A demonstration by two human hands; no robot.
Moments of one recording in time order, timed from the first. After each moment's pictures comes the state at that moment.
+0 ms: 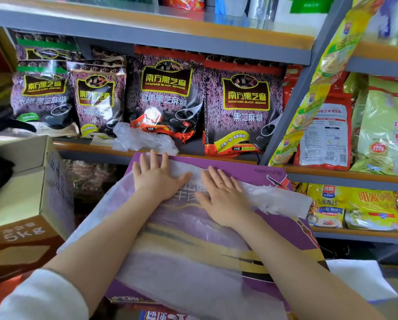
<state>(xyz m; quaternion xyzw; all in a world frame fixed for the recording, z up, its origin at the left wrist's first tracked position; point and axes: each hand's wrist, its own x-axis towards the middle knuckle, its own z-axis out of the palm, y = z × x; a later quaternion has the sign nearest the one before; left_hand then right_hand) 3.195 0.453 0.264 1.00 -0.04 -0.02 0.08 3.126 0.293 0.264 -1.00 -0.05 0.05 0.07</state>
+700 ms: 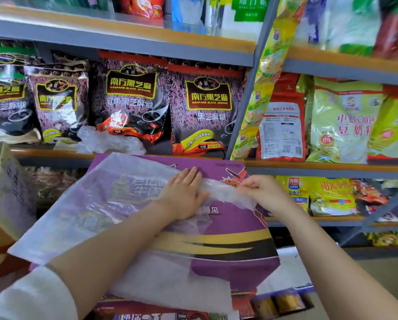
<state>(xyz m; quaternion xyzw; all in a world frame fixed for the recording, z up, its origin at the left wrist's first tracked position) 3.127 0.351 0.272 0.95 -0.31 -0.05 0.08 3.059 0.155 0.302 -0.91 0.12 -0.03 0.39</state>
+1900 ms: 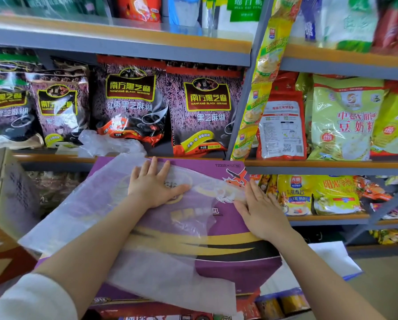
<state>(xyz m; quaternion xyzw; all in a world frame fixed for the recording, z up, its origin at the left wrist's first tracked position) 3.166 0.397 0.265 0.98 -0.17 -0.03 0.03 3.036 0.167 0.267 -0.99 0.12 0.06 0.06</state>
